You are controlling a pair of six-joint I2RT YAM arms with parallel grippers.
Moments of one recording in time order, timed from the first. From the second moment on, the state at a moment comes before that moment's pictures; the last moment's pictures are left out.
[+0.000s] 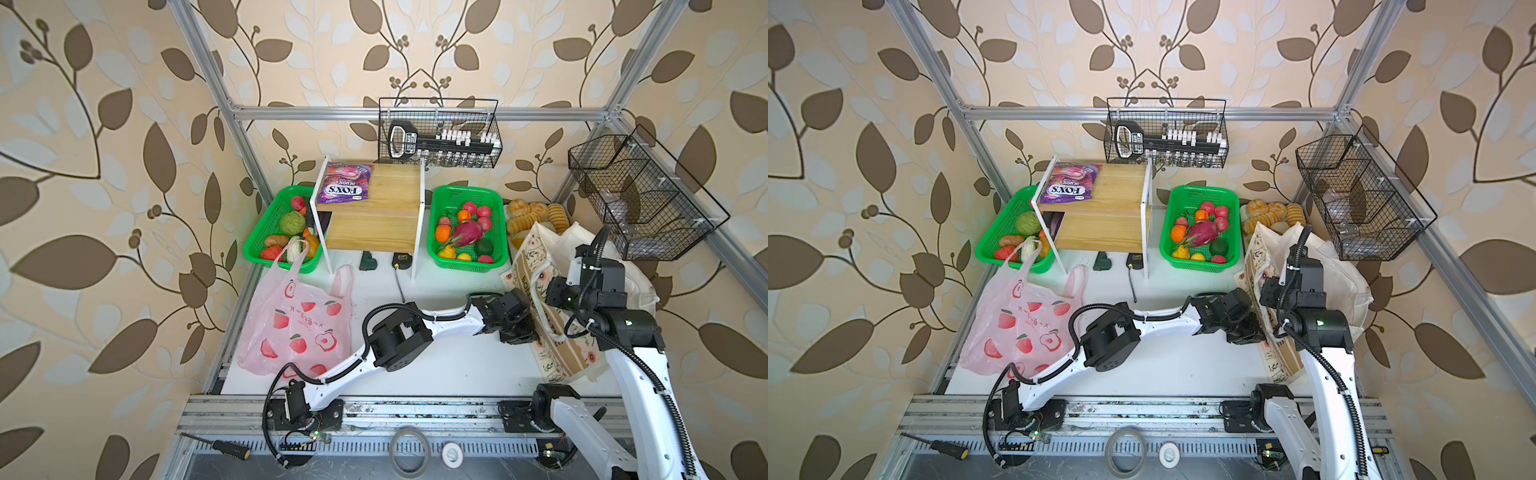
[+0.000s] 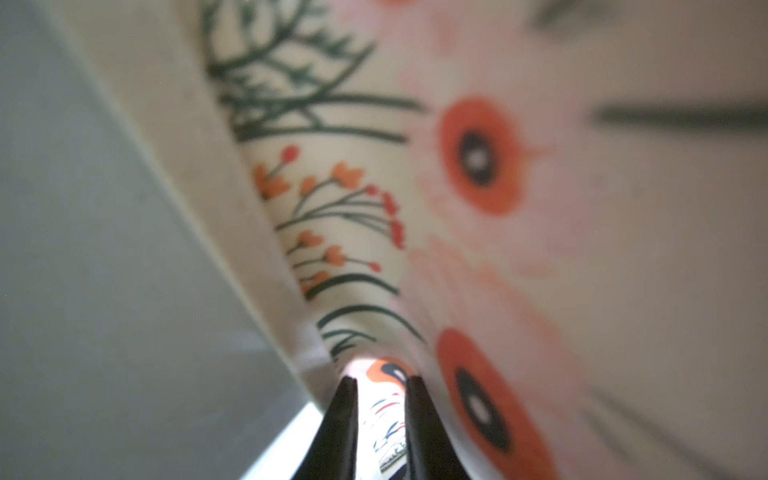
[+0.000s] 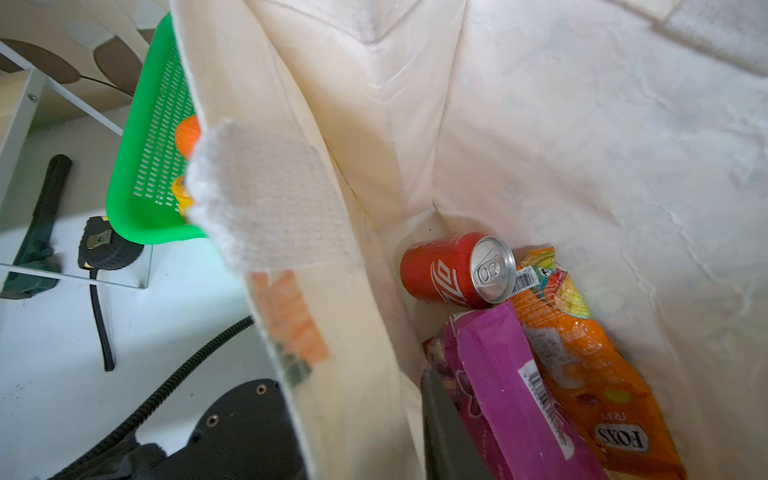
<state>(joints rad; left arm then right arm) -1.15 2.60 2.12 -0.19 0.43 -1.27 -0.07 0.82 1.02 -0.95 0.11 0.21</state>
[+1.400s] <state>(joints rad) -0.42 0.87 0.77 -0.74 -0.26 -0.90 1.03 1.23 1.16 -0.63 0.09 0.40</state>
